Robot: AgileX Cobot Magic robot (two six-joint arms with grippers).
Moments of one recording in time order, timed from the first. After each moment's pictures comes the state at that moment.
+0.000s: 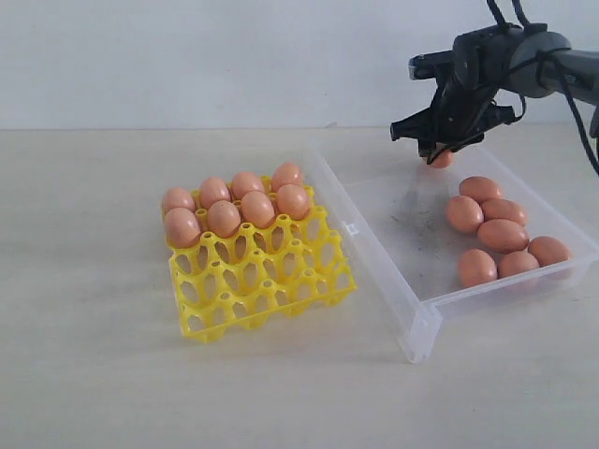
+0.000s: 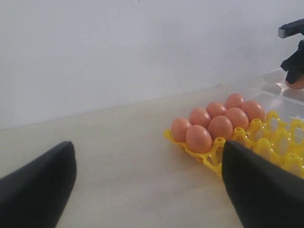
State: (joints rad) left arm -0.11 0.00 0.00 -0.39 0.18 0.50; right arm 0.19 2.49 -2.13 -0.15 0.74 0.14
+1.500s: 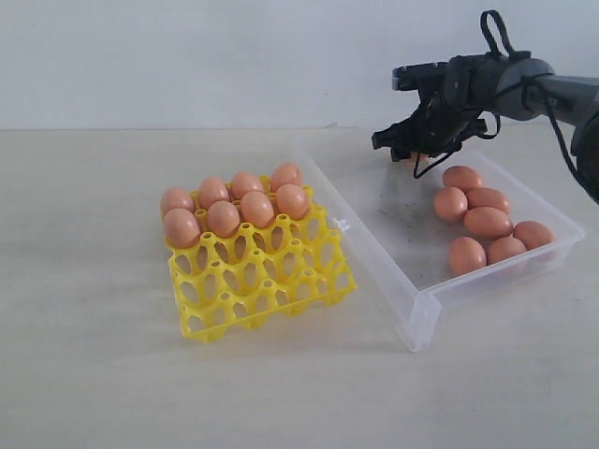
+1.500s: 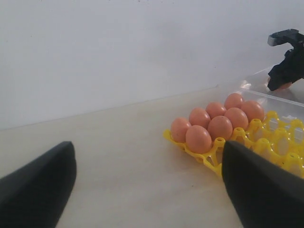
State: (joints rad) left arm -0.11 0.00 0.00 -0.39 0.18 0.50; right arm 0.19 2.56 -2.14 0.02 0.58 -0.04
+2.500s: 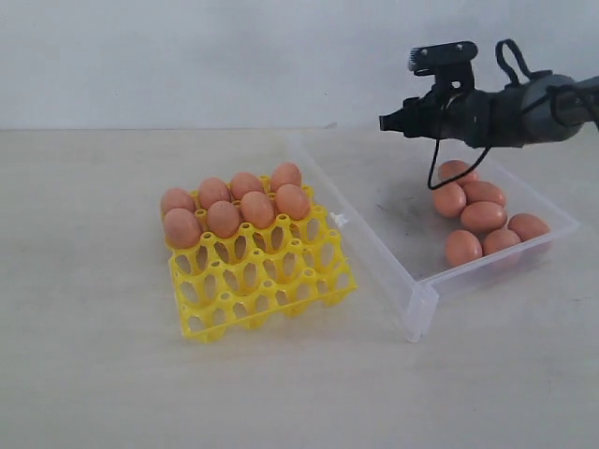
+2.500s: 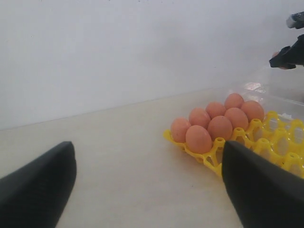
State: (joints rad) left arm -0.11 0.00 0.00 -0.39 0.18 0.50; right arm 0.20 2.35 -1.63 0.11 -0.21 -0.14
